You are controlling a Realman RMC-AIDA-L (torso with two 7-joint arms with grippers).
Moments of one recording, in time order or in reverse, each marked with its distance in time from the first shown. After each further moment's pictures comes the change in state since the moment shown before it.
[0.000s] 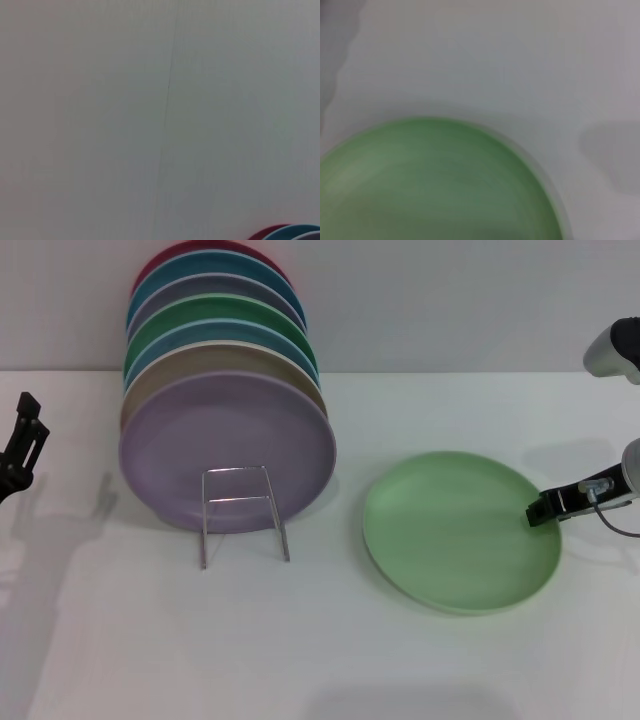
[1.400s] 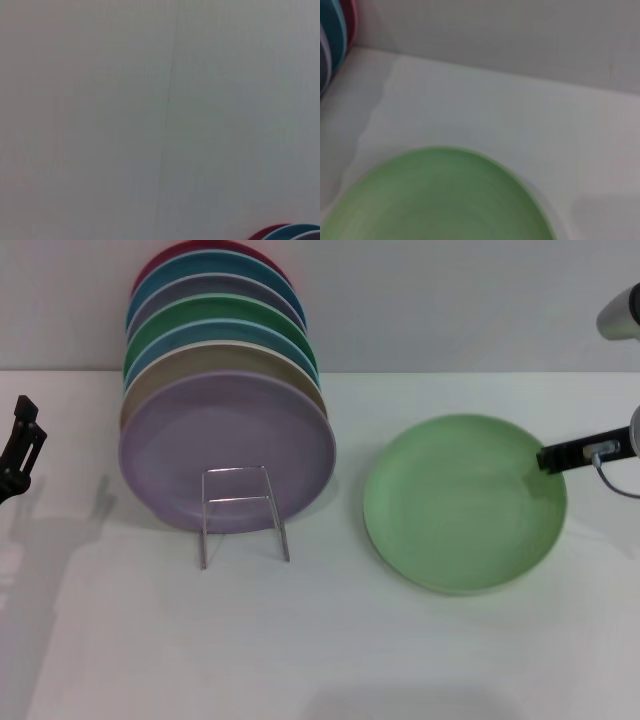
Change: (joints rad) left arm 0.008 0.001 0.005 0.001 0.000 0.008 0.000; right arm -0.094 0.037 -0.036 0.220 0.013 -0.064 -0.046
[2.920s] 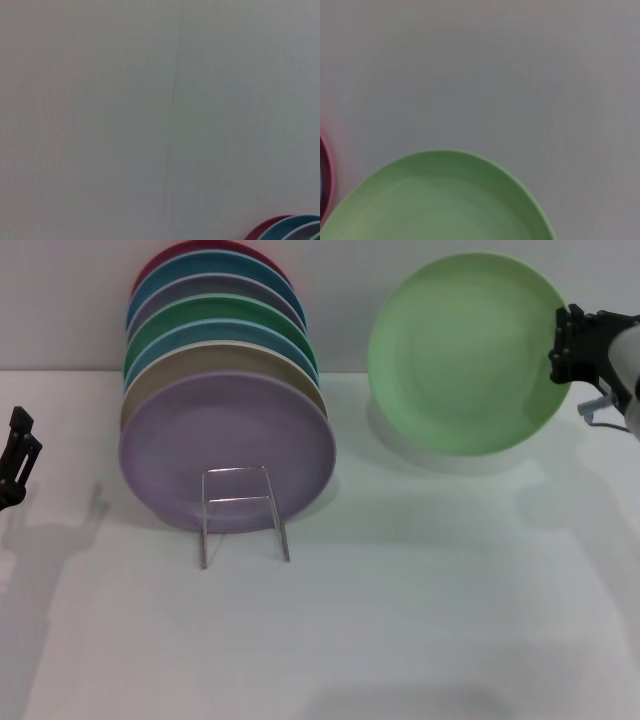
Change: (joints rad) left arm 0.014 0.000 0.005 0.004 0.000 0.000 0.000; right arm -0.361 0.005 -0.513 0.038 -0.022 -1.201 -0.031
